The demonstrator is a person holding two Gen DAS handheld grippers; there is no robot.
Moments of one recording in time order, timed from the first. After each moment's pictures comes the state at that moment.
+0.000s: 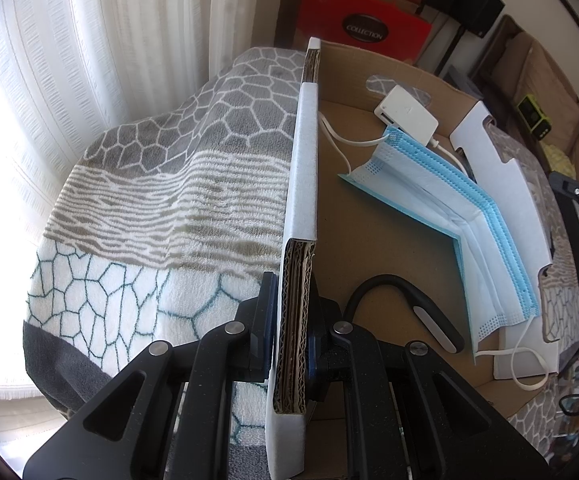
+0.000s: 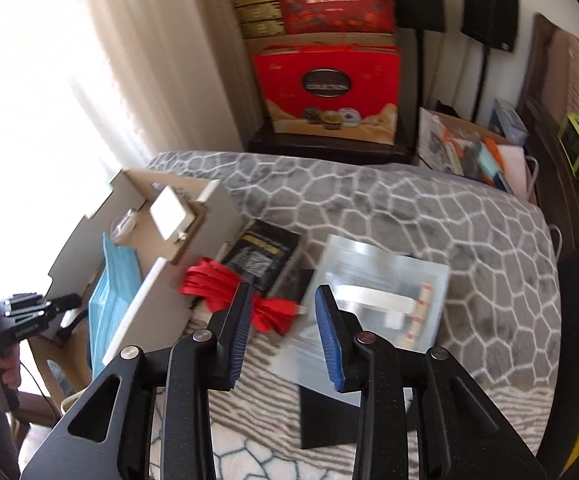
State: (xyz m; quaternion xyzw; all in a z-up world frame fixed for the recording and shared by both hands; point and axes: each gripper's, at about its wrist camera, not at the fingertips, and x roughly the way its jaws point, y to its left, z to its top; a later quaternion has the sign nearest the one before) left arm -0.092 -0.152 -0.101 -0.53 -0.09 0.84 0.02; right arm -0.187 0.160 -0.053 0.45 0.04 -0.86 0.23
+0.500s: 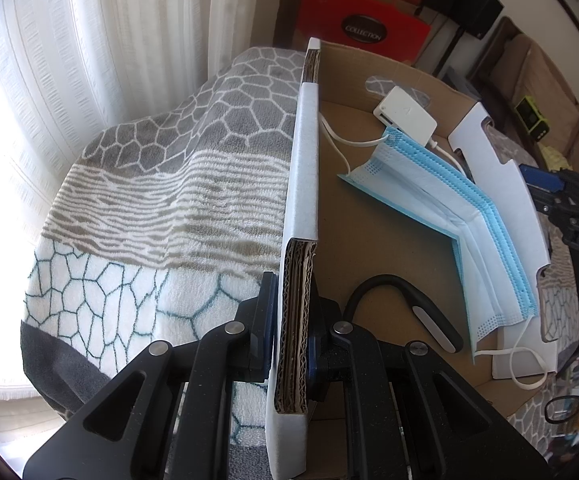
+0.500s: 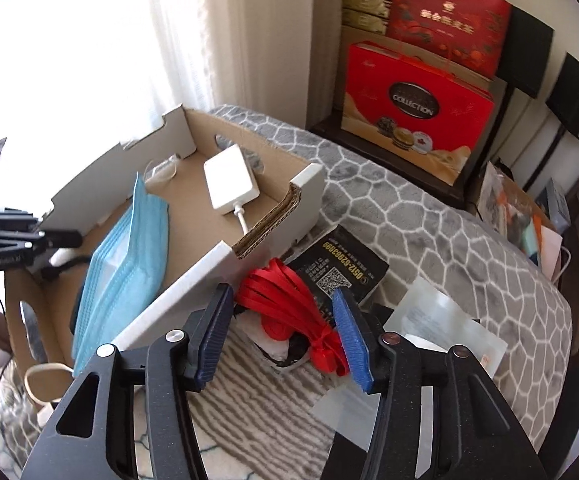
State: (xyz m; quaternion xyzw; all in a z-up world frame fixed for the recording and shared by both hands) left arm -0.092 -0.150 -0.102 -0.53 -0.09 0.84 0.02; right arm -0.186 0.099 -0.081 0.43 0.17 -0.83 0.32
